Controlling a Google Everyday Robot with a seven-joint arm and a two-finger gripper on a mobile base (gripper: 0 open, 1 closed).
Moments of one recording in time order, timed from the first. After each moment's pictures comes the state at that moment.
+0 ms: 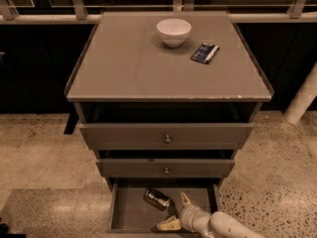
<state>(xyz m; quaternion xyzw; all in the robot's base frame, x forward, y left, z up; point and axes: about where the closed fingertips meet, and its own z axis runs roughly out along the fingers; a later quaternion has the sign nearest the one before) 0.485 -0.079 0.249 -0.34 0.80 0.24 0.43</state>
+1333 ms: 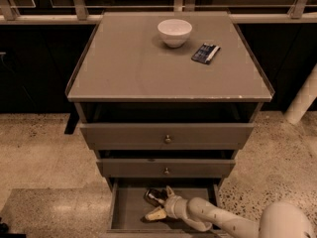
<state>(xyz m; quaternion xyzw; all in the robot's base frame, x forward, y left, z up) 0.552 -0.021 0.161 -0.37 0.81 0.23 0.39</state>
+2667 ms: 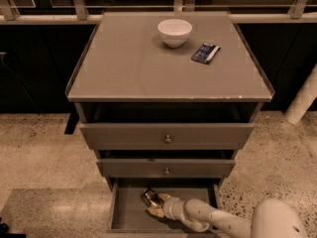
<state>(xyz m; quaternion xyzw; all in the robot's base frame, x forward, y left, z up) 0.553 -0.016 0.136 -0.37 0.82 0.23 0.38</state>
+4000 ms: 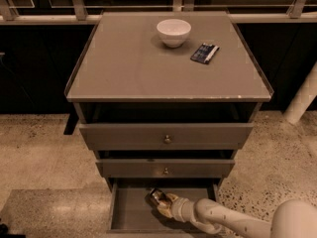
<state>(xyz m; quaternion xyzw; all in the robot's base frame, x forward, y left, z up) 0.531 -0.049 0.181 -0.37 0.82 0.24 0.37</state>
